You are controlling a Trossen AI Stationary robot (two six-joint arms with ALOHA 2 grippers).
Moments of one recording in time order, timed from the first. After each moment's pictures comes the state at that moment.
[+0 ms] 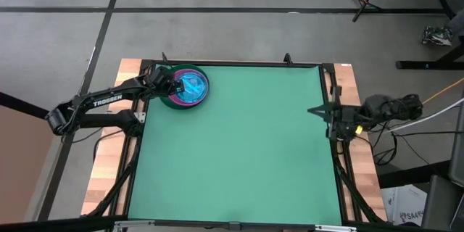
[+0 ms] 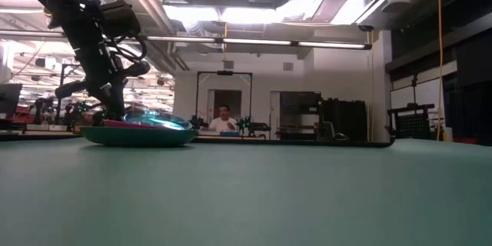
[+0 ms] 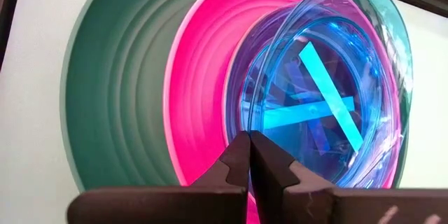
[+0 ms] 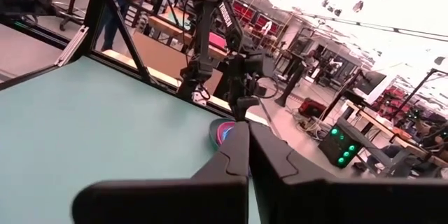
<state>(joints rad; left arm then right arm) 0.72 1.00 0.50 -0.50 -0.22 -0.99 0.31 0.21 0.52 -0.30 0.32 -0.48</state>
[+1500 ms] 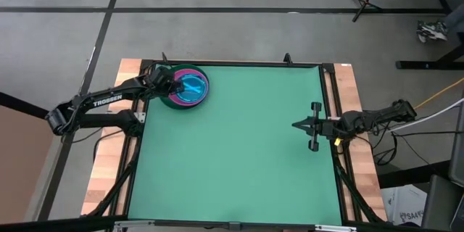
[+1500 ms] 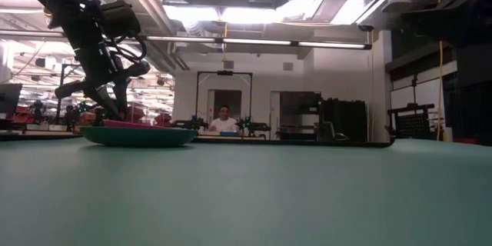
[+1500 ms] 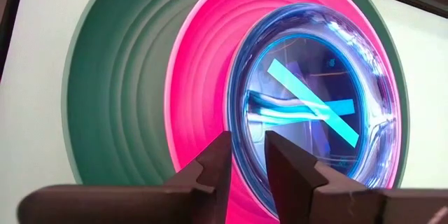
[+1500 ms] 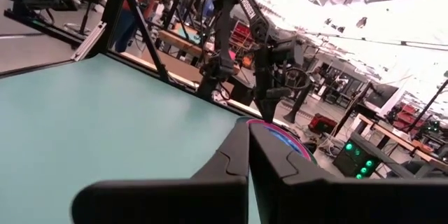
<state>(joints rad) 0.72 1.00 0.50 -0.50 -0.22 -0.98 0.31 0.09 0.02 0.17 0.27 -0.48</state>
